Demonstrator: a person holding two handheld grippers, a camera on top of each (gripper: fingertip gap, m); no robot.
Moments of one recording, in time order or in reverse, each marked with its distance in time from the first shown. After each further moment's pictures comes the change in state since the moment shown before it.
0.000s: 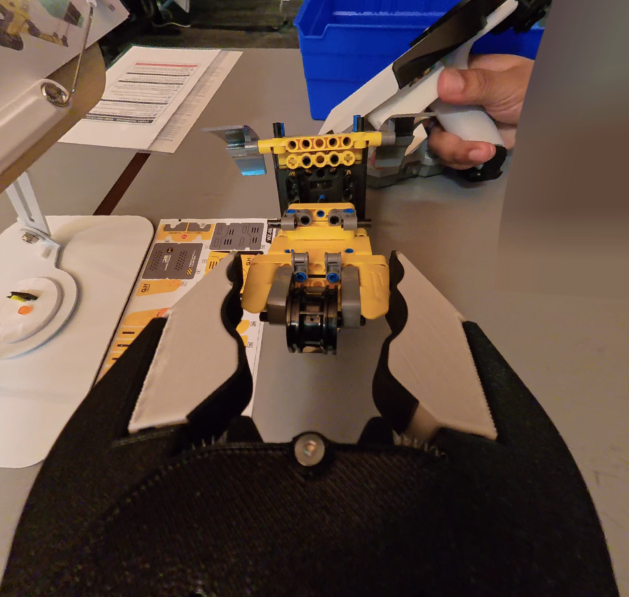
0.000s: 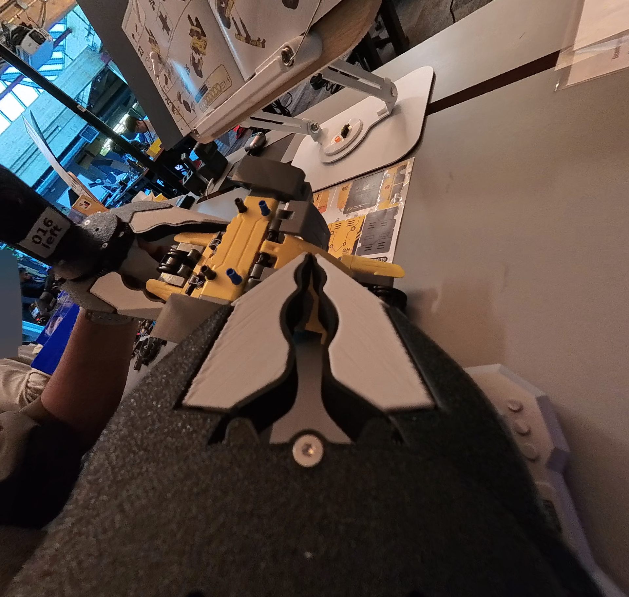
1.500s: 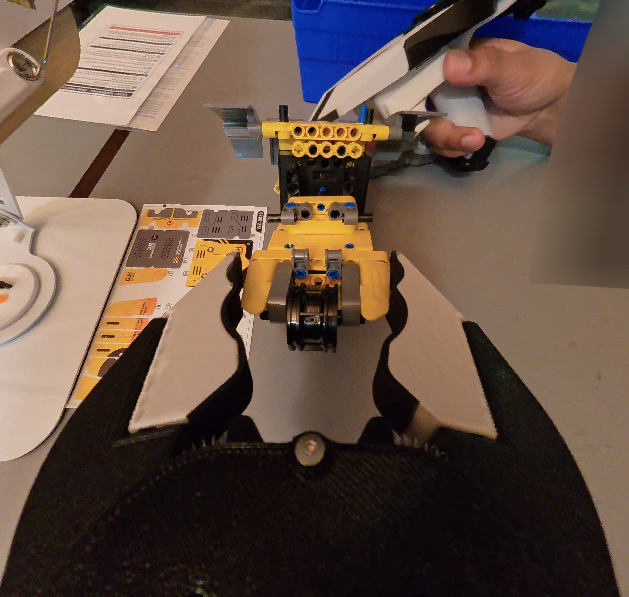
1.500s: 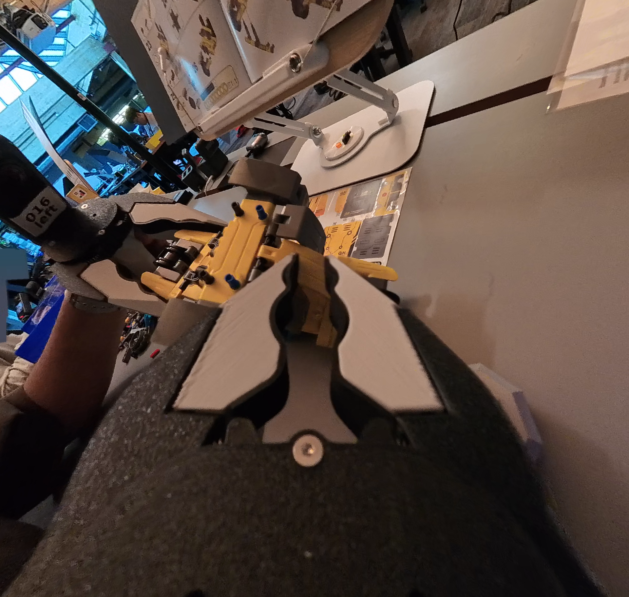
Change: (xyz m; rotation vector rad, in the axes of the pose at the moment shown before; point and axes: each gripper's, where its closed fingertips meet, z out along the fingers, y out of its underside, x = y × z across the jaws) left arm 0.003 0.003 -0.001 -0.060 0.035 -0.040; right arm 0.001 -0.003 -0.007 0.012 -0.013 -0.061
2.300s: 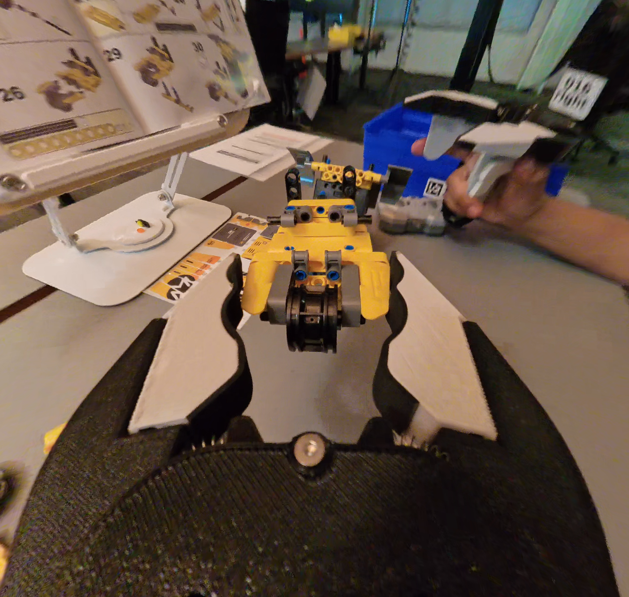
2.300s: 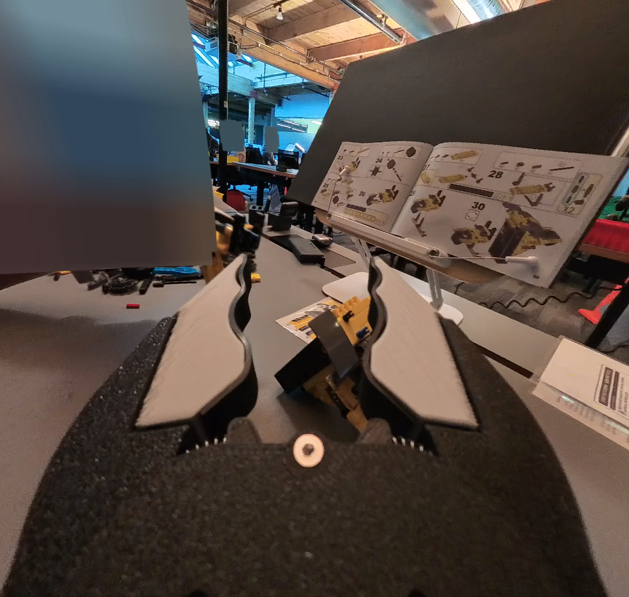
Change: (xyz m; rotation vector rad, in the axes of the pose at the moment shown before) left arm 0.025 0.007 -0.102 0.347 -0.326 -0.162; right arm -0.108 -0.014 -0.048 0.367 -0.244 -0.757
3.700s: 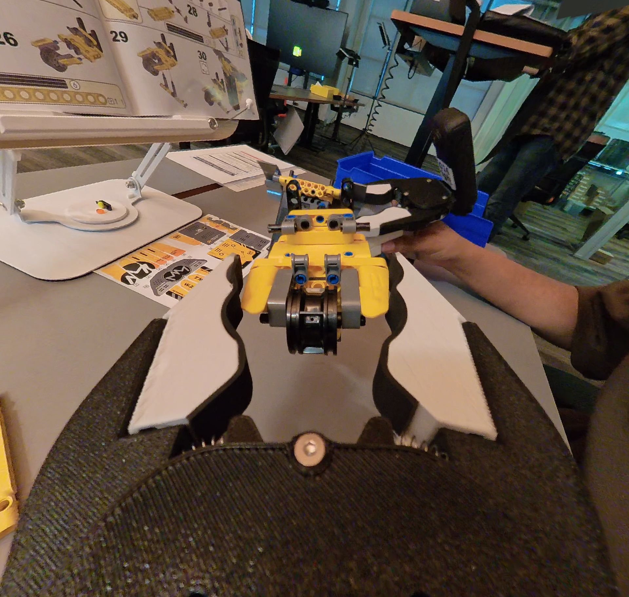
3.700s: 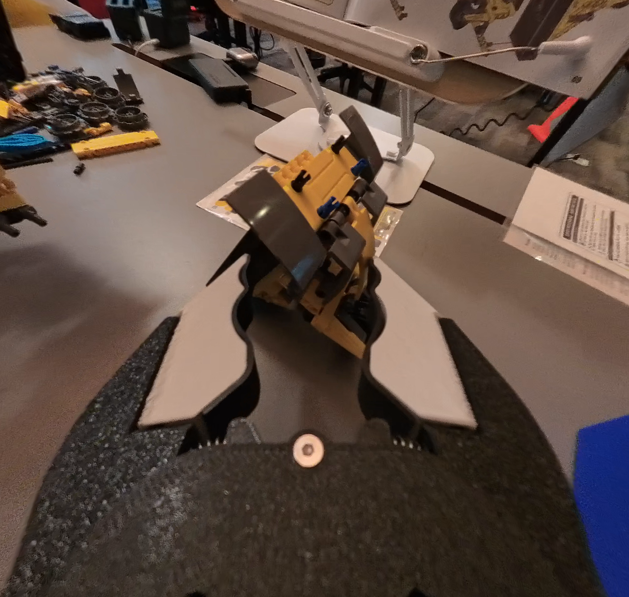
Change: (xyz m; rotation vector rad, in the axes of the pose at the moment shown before) left arm 0.012 0.000 -0.020 0.113 0.076 -0.195; right arm 0.039 0.109 0.018 -0.530 0.226 0.046
